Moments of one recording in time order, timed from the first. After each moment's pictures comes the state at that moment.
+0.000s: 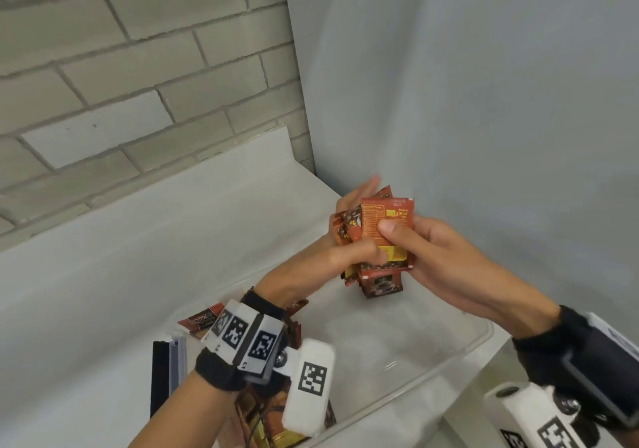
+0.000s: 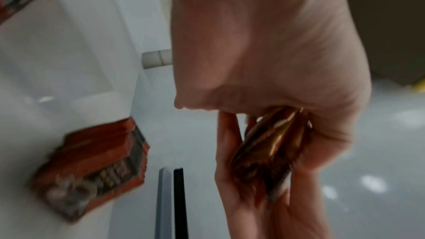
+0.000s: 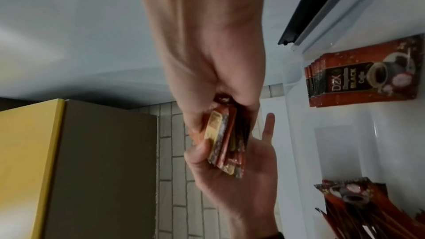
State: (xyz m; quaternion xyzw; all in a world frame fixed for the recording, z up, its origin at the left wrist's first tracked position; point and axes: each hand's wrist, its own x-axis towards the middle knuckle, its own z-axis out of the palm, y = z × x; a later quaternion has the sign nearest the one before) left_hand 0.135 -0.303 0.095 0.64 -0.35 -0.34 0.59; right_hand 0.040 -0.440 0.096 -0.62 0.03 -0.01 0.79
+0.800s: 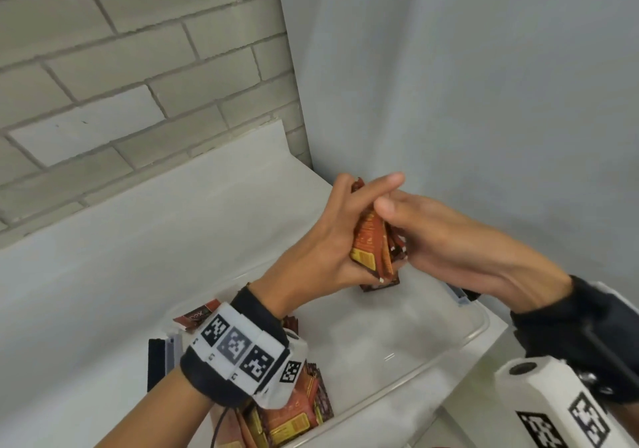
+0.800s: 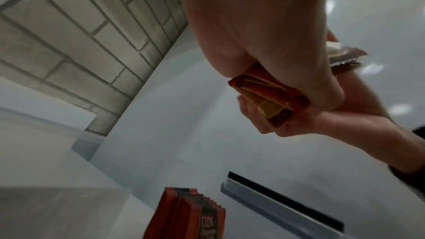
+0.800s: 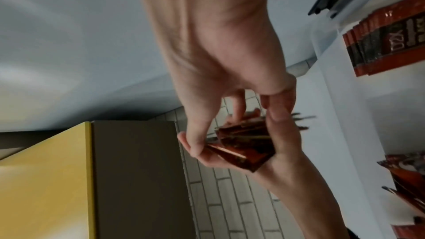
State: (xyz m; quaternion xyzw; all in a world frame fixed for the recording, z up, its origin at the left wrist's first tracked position) left_hand 0.140 -0.305 0.096 0.63 -0.62 0.09 0.45; right_hand 0.044 -0.442 0.126 -0.63 0.01 0.06 0.77
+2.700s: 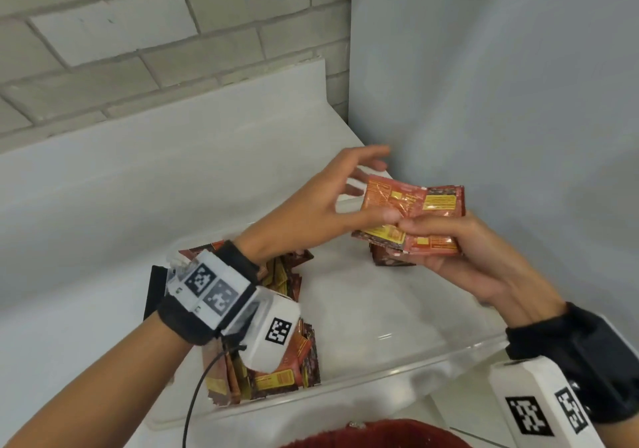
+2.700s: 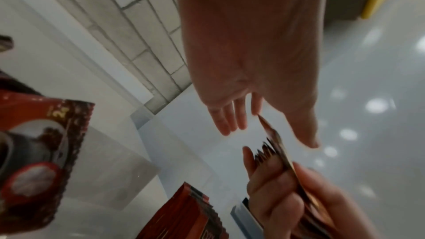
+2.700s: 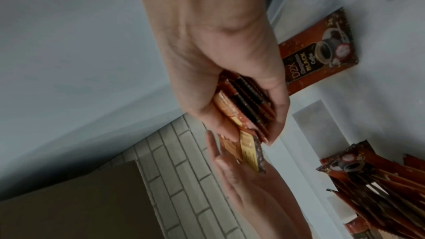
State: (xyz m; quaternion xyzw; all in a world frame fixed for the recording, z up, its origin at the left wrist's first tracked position) left_hand 0.154 -0.282 0.086 0.76 -0.40 -0.17 0.48; right_hand 0.062 -0.458 0.069 -0.52 0.15 0.10 0.83
